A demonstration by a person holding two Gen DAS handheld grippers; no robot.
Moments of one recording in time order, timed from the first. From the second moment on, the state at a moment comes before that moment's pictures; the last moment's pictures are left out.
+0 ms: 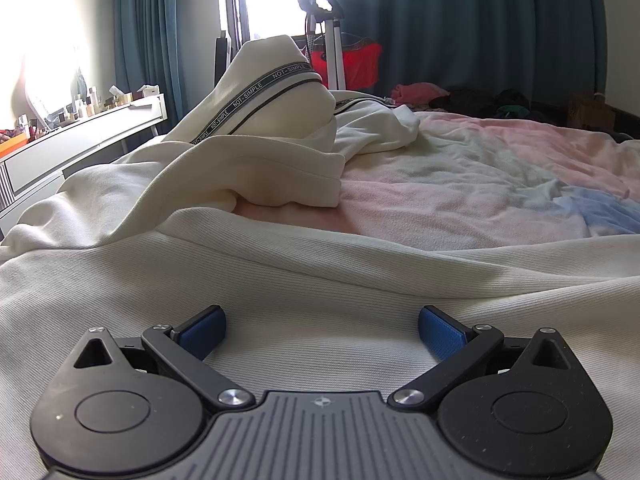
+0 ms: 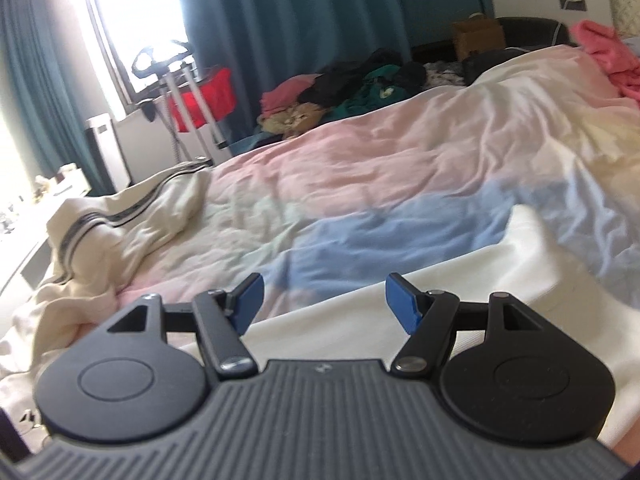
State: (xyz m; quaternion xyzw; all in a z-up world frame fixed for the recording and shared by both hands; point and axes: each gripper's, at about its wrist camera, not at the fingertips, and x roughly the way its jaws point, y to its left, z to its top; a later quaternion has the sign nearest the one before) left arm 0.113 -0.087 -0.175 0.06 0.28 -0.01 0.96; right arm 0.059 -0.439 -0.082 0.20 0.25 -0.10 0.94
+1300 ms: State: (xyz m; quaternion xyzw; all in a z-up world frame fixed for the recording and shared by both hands) left arm 0.148 0.044 -0.114 -0.10 0.30 0.02 0.95; right arm 0.414 -0.298 -0.179 0.39 0.21 -0.01 0.90
